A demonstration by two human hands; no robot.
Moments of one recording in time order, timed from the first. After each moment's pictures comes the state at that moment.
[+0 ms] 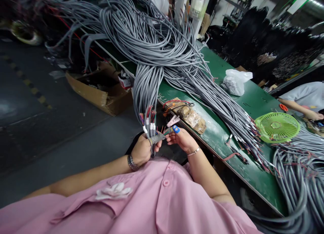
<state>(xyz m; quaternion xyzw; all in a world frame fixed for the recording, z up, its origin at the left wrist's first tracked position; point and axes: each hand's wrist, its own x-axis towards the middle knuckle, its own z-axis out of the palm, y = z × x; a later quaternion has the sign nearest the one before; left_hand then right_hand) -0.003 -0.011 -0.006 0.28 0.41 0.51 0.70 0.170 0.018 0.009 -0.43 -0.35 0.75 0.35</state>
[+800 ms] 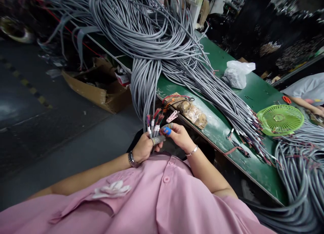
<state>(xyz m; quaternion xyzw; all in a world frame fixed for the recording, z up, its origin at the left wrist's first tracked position) -0.011 -0.014 -0.016 0.37 0.45 0.40 0.70 0.151 0.004 0.018 -0.45 -0.53 0.60 0.39</state>
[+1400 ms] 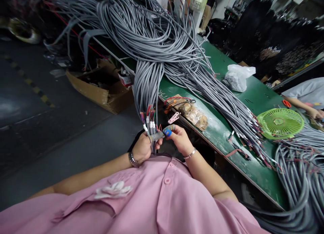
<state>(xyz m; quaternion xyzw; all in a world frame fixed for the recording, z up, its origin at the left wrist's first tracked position) -0.012 -0.012 -0.021 0.30 0.40 0.49 0.71 0.140 -0.001 0.009 -0.44 -0.42 0.65 0.46</state>
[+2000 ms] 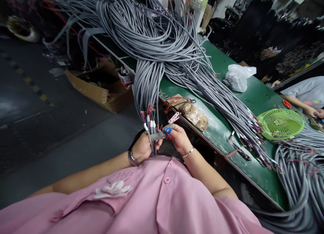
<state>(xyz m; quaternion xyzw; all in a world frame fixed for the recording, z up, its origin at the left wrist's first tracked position) -0.014 -0.007 -0.024 0.28 0.37 0.47 0.75 0.132 0.005 -0.001 -0.44 -0.31 0.69 0.48</state>
